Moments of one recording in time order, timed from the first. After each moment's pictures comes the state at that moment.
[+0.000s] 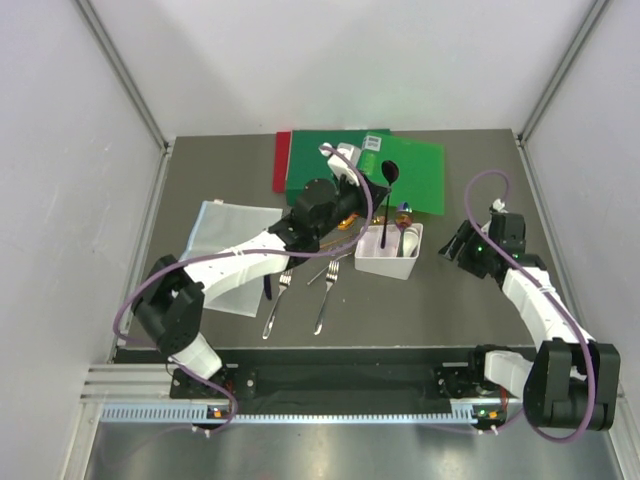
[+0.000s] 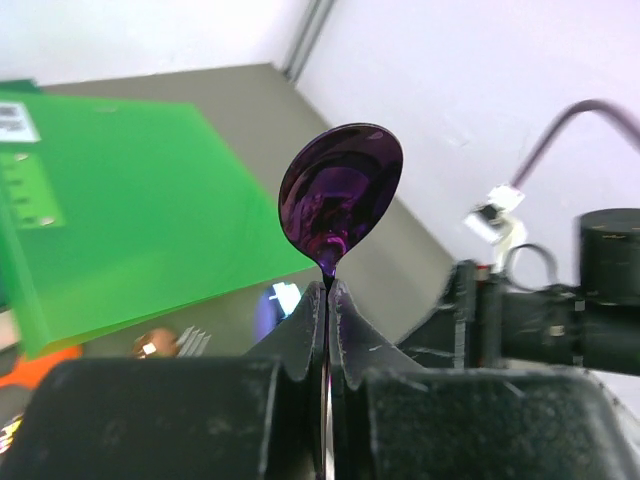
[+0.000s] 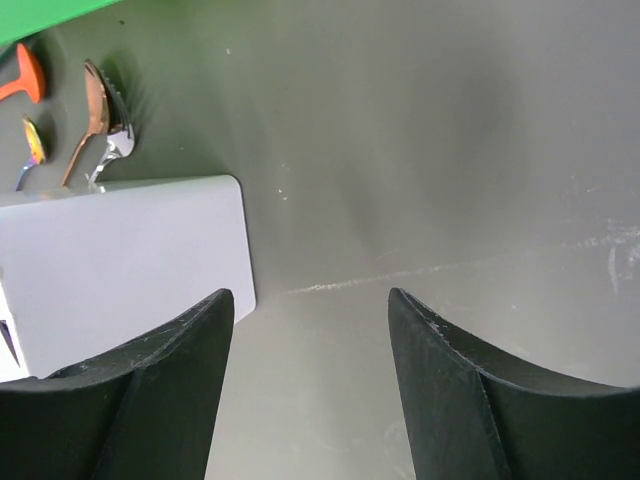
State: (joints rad) left arm -0.81 1.61 1.17 0.45 0.01 -0.47; right arm -0.06 1.09 0.63 -0.37 -0.22 0.50
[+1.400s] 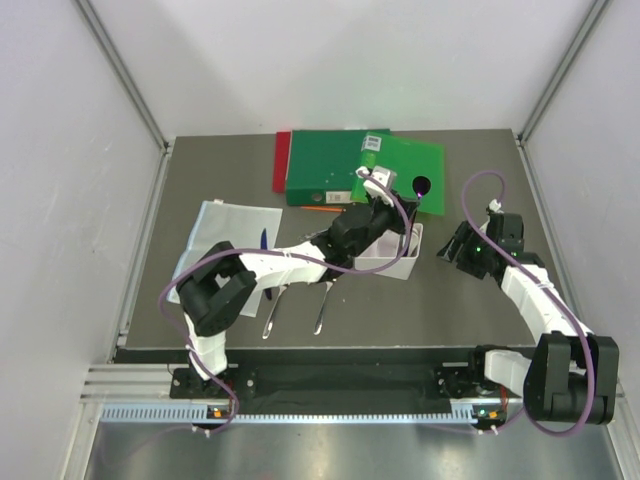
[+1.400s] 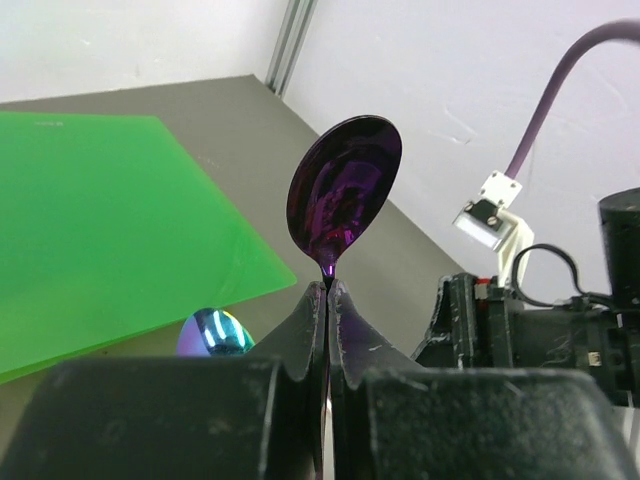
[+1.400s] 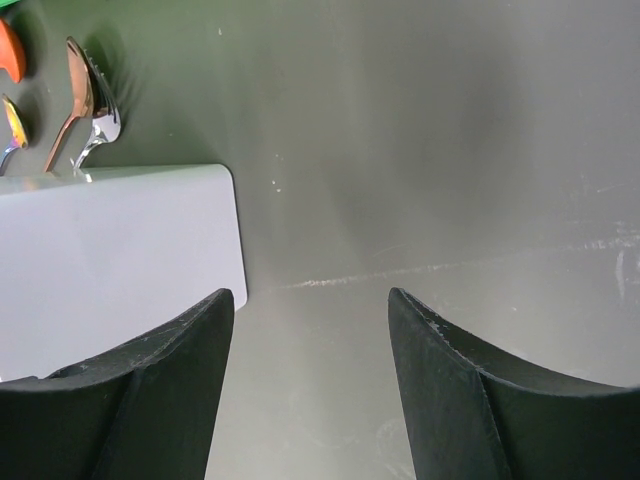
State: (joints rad) left arm -0.96 1.85 1.22 0.73 -0.15 -0.39; right arm -0.06 1.13 0.63 -0.37 -0.24 0.47
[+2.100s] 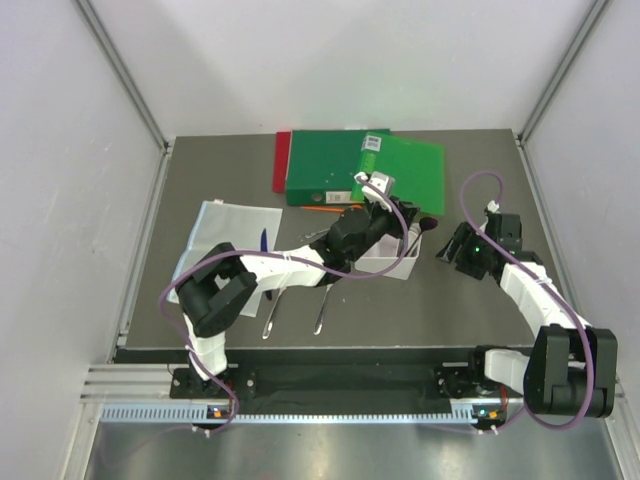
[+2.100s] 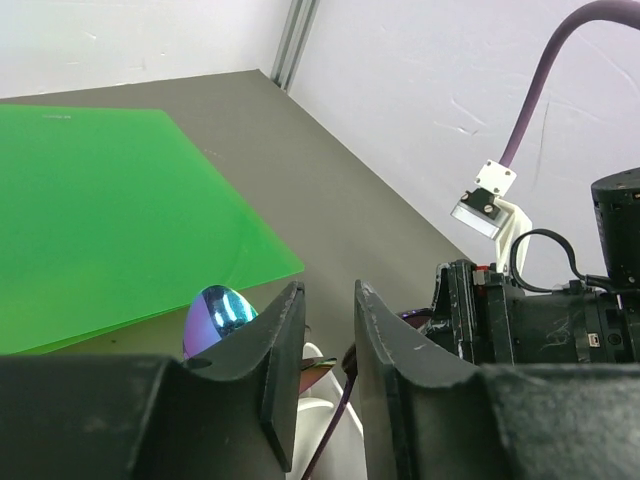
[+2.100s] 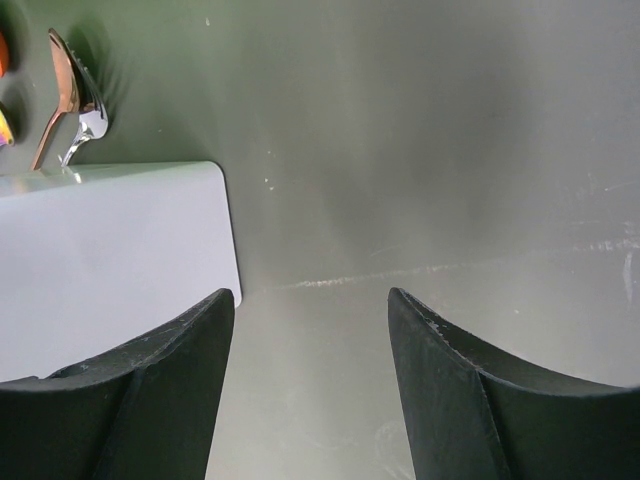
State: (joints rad) left arm -0.97 1.85 1.17 0.77 -0.17 -0.37; right arm -0.06 1.16 0.63 -0.36 -0.25 0.47
